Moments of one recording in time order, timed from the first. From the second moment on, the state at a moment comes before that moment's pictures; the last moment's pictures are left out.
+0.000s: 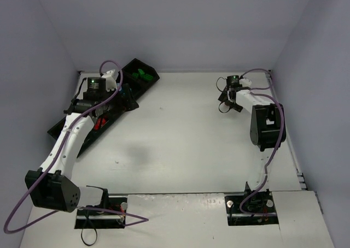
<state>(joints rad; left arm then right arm) -0.15 1.30 1.28 -0.69 0.27 -0.36 0.10 2.07 1.44 -0.36 0.33 0.66</state>
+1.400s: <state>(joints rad) -0.15 1.32 1.27 -0.73 0.29 -0.31 -0.13 2.12 1.64 -0.51 -0.31 -0.69</state>
